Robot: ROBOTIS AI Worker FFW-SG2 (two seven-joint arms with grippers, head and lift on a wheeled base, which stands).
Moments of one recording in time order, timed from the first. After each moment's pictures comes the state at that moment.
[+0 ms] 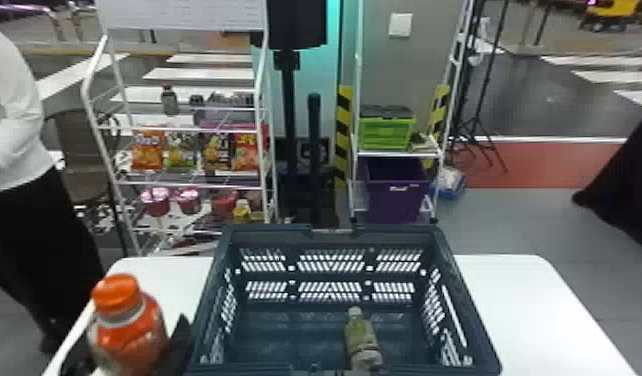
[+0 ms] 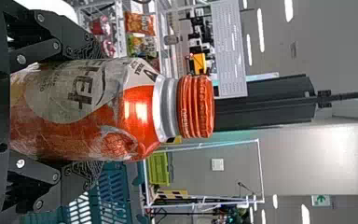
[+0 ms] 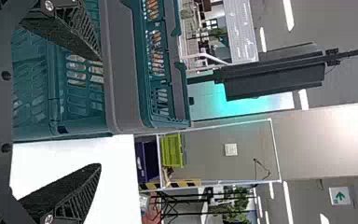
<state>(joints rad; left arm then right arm) 0.78 0.48 -0.06 -2.55 0.19 0.26 0.36 0.92 -0.06 0.02 -2.05 -0.15 -0.34 0.12</state>
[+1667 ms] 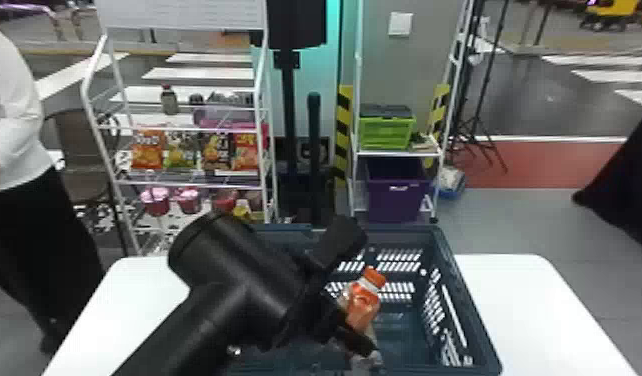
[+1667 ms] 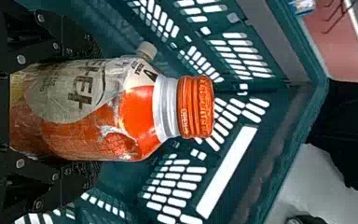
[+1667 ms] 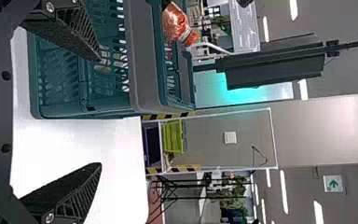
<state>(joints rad) -0.55 0.16 -0.67 -1.65 0.02 1.34 -0.59 1.05 0.00 -0.04 -1.99 -0.14 -0.52 0.16</state>
